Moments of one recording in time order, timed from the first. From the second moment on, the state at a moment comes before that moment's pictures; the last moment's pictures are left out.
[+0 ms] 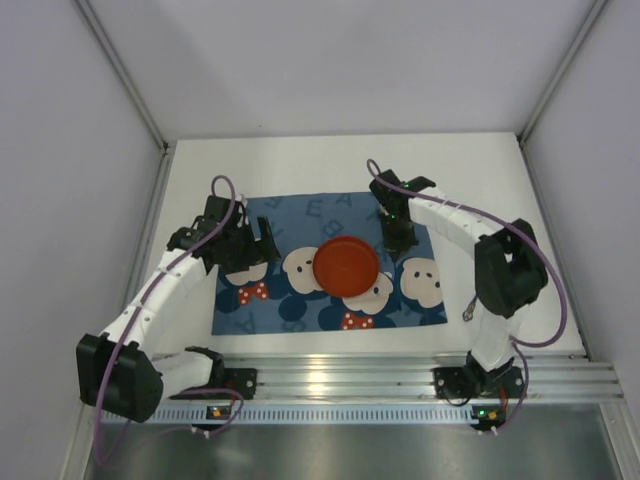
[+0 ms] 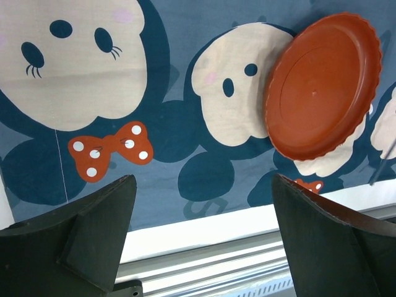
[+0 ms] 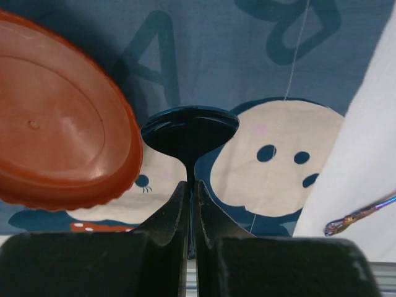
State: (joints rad) left arm -0.28 1.18 0.96 -0.75 0.14 -0.53; right arm 0.54 1.79 1.42 -1.01 0.11 0.46
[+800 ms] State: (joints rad) left arm -0.28 0.99 0.86 -0.79 0.11 -0.53; right arm 0.52 1.98 1.47 -1.00 0.21 0.51
